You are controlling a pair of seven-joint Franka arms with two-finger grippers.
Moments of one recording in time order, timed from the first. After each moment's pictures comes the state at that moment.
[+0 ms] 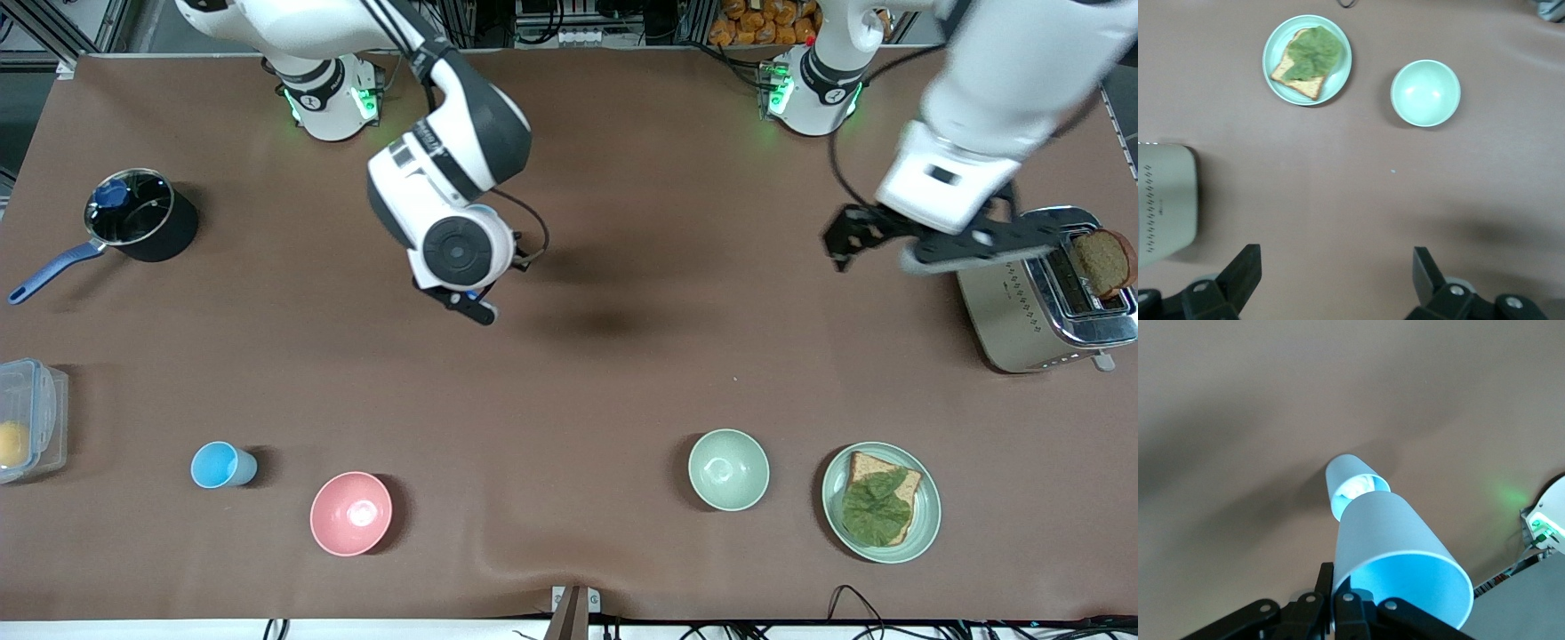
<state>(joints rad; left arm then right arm) -0.08 0.09 -0.24 -1.51 0.13 1.67 -0.44 0.65 0.56 -0.02 -1.35 0.27 1.47 1.12</state>
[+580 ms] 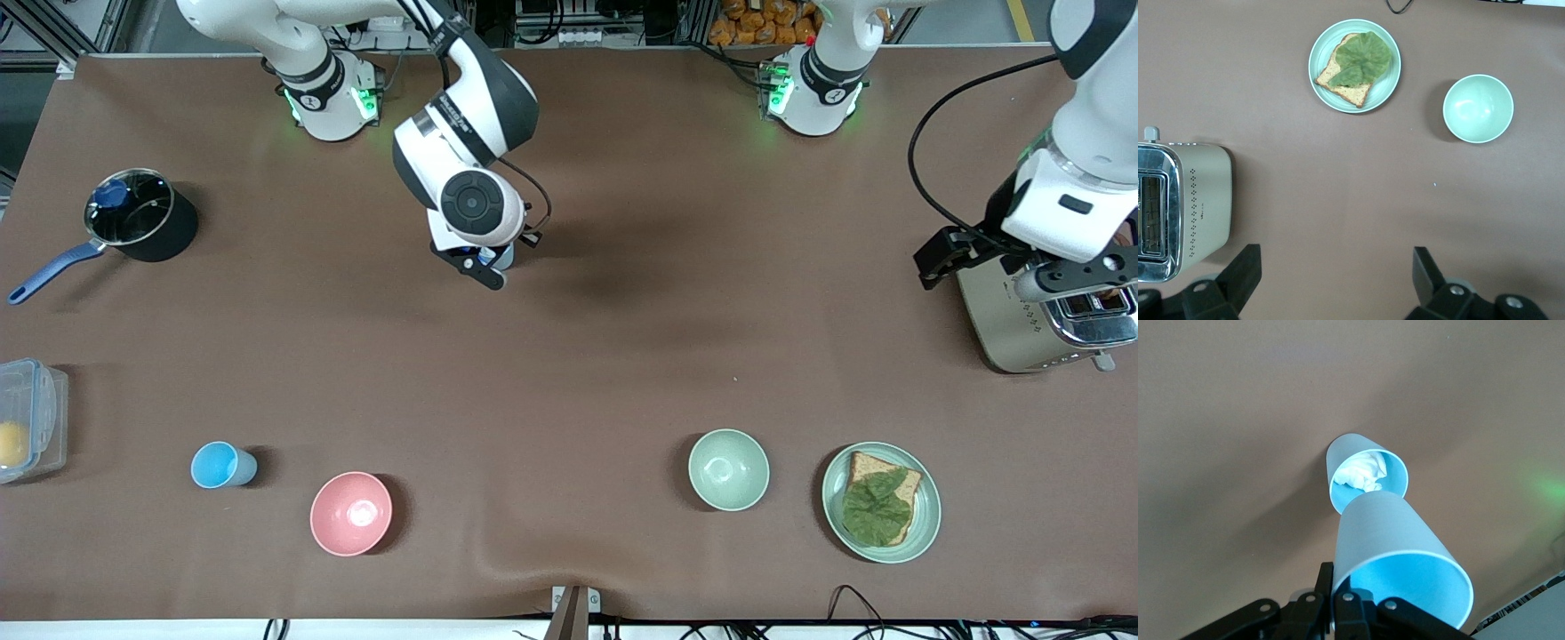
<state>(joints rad) 0.04 0.08 -0.23 -1.51 0.12 1.67 -0.37 0.74 0.41 -0.02 -1.72 0.29 1.77 1.17</state>
